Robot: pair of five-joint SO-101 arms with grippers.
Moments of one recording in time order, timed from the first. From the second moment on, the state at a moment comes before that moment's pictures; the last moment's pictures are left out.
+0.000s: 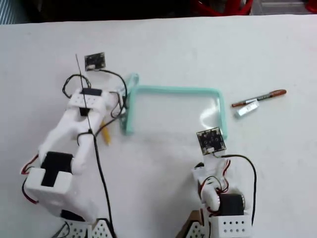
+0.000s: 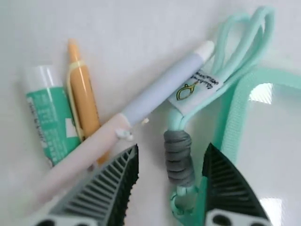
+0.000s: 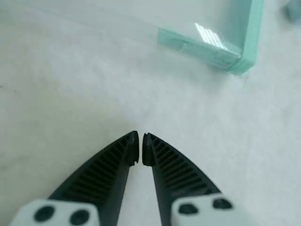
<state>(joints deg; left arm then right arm) 2.2 9.9 24.0 46.1 19.6 -3.9 -102.8 96.4 72.2 14.5</state>
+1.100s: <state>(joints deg) 7.5 10.9 24.1 48.5 26.4 -3.9 -102.8 96.4 72.2 14.5</state>
